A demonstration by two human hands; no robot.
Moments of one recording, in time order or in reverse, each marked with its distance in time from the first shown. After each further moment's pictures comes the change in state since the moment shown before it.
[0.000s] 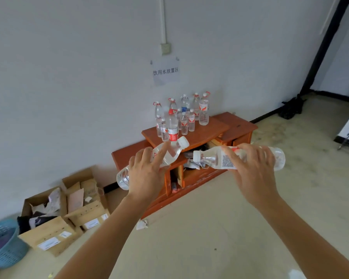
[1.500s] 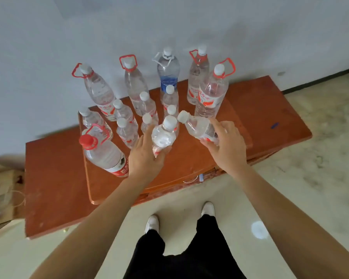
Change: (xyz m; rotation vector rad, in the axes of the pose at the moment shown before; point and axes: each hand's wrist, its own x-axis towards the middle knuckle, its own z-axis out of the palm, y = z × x) left_hand 0.520 -0.083 0.744 -0.229 -0.426 -0.674; right_hand 0.381 0.358 0.820 0.465 -0.750 0.178
